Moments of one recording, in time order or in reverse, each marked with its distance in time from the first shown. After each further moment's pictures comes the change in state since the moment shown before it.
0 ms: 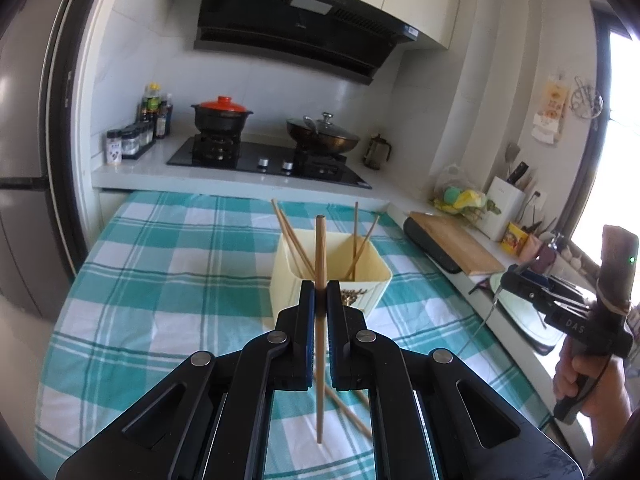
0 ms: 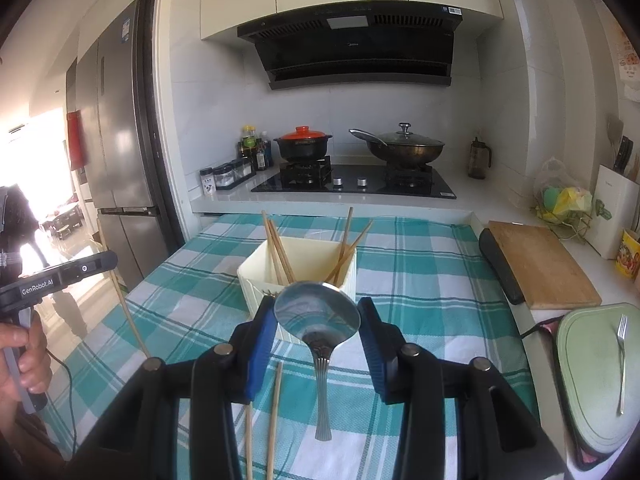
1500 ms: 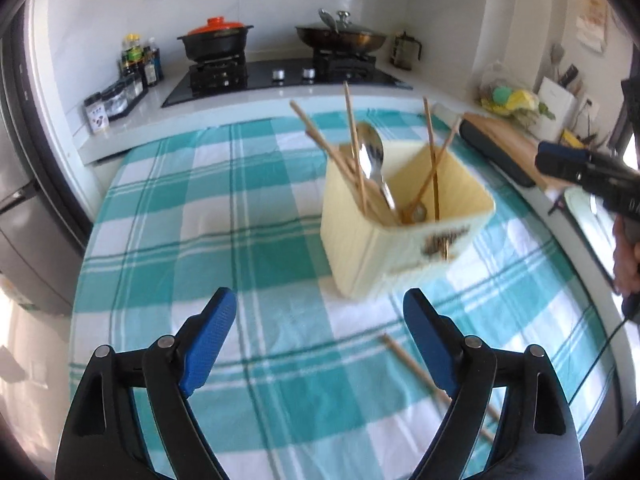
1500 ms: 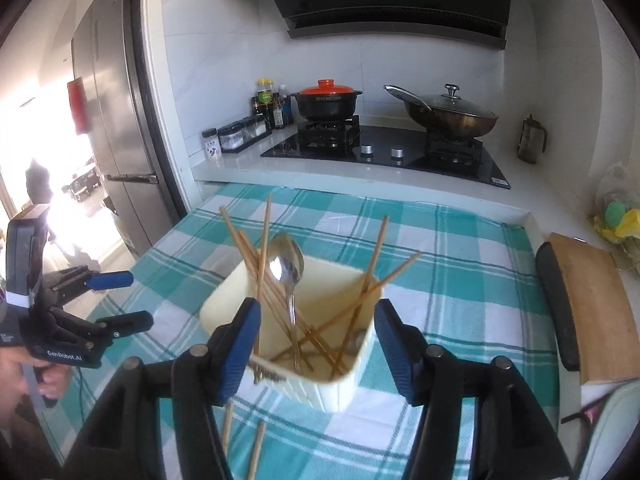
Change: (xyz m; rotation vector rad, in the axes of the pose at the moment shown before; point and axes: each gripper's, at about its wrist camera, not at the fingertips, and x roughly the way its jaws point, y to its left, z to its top) left arm 0.113 0.033 -0.018 0.172 0.370 0.145; right arm 0.137 -0.014 0.039 -0.075 0.201 0.086
